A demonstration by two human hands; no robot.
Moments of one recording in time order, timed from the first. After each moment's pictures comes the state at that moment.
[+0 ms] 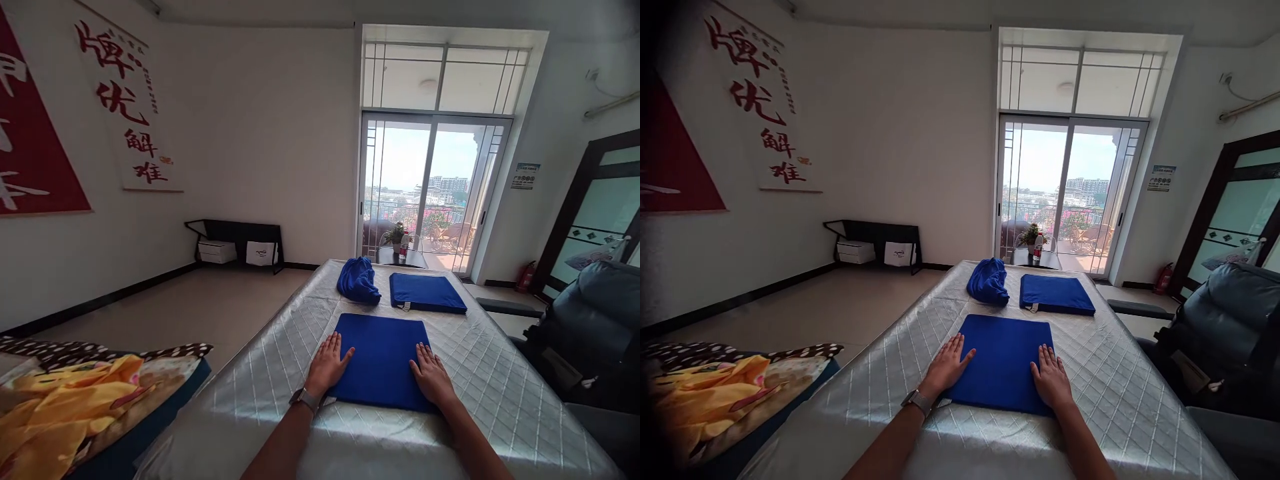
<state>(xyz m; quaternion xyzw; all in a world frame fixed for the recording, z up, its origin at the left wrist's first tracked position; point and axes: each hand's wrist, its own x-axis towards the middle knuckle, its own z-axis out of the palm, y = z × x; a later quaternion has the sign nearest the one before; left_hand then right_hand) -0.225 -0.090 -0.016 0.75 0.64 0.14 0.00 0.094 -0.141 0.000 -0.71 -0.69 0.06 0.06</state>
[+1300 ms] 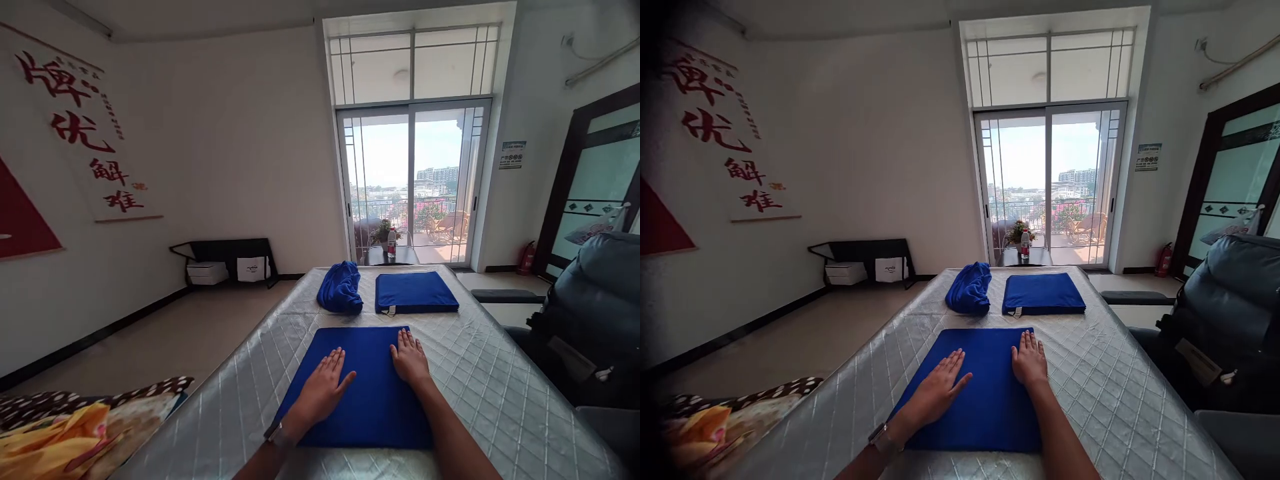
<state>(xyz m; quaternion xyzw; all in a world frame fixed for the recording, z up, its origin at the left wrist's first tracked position) -0.161 -0.089 0.009 0.84 0.54 0.10 -0.01 0.104 -0.053 0.006 -0.72 -0.68 0.07 0.11</state>
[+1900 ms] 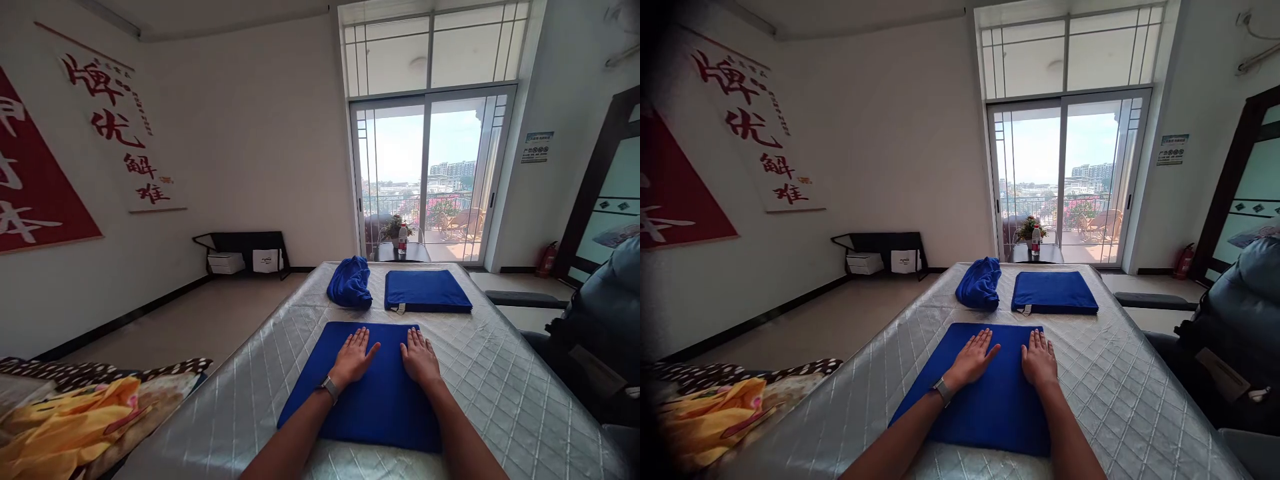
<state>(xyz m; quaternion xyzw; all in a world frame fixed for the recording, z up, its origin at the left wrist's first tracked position) -0.111 -0.027 0.001 0.82 0.56 0.10 0.03 0.109 -0.048 0.002 -0.71 -0.69 0.08 0.11</state>
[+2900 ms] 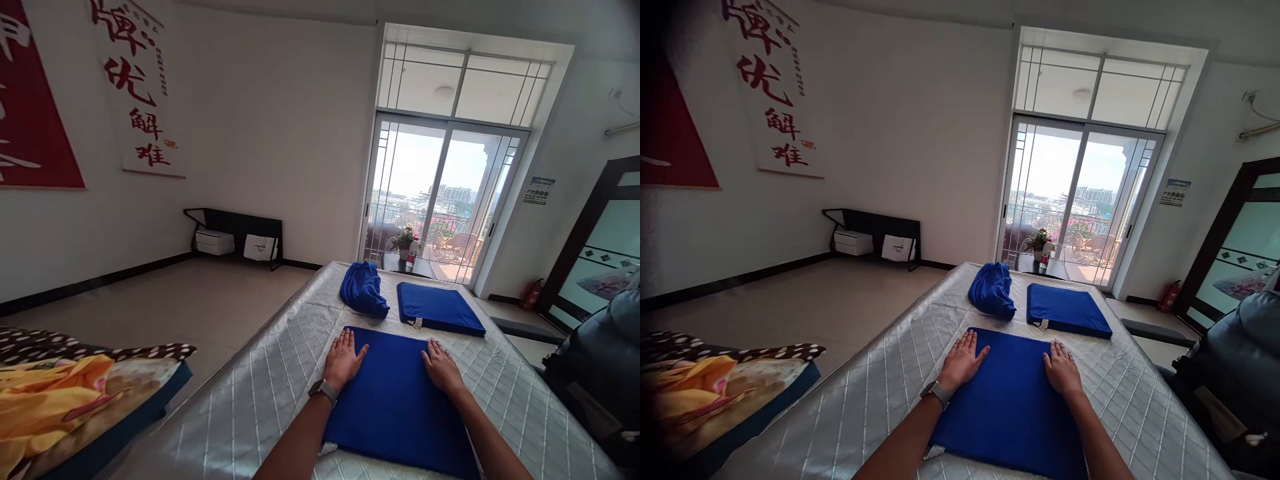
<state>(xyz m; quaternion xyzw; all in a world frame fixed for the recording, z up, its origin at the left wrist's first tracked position) -0.201 -0.003 -0.016 0.74 0.65 0.18 -0.01 0.103 -0.026 0.011 -0.74 -0.67 0.03 0.06</state>
